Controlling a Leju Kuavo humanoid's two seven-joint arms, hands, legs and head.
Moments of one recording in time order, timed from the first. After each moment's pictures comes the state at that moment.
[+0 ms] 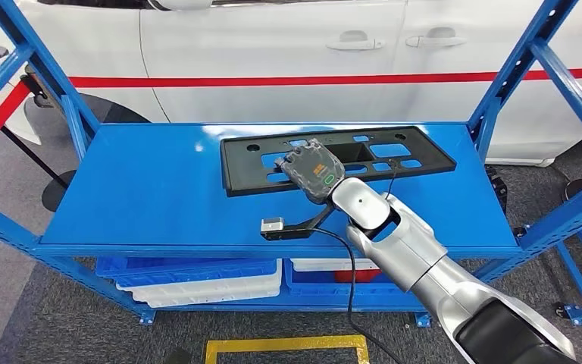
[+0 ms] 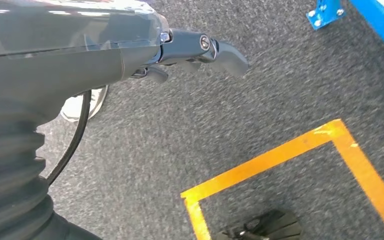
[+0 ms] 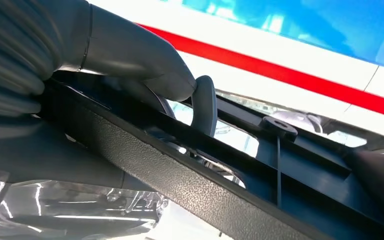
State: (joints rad) left arm -0.17 -0.18 0.81 -0.20 -1.45 0.28 -0.15; right arm -0.78 -0.14 0.77 -1.18 1.28 -0.19 -0.16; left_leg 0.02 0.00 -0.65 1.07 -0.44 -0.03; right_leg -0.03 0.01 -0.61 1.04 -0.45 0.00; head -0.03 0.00
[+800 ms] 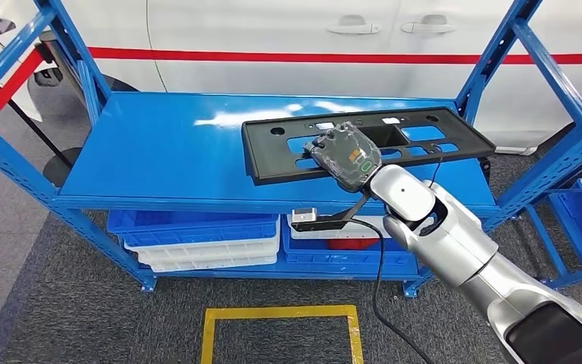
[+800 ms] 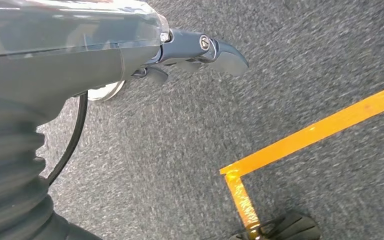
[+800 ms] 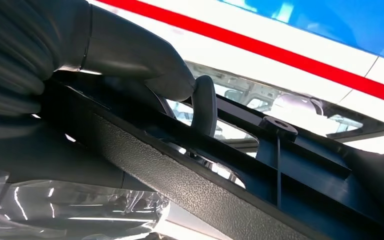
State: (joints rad) left arm -0.14 -0.18 0.80 -0.20 -1.44 0.27 -0.14; right arm -0.78 -0.36 0.78 -1.44 1.19 -0.12 -0.14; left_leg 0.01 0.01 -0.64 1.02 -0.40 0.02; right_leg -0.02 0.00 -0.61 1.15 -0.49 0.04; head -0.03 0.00
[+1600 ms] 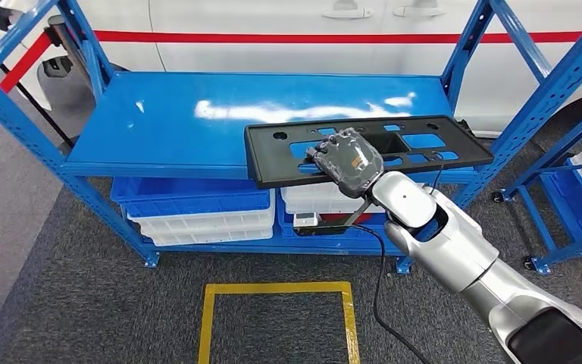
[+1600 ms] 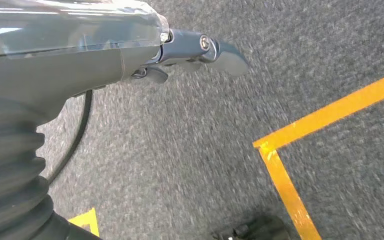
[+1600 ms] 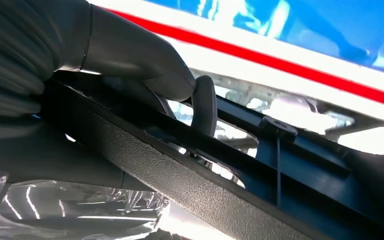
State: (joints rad) left arm -0.13 -0.18 0.80 -0.20 -1.44 0.26 -0.14; right arm -0.75 -0.36 0.78 -1.45 1.19 -0.14 -0.13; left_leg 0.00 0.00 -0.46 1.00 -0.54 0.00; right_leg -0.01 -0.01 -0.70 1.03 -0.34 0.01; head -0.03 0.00
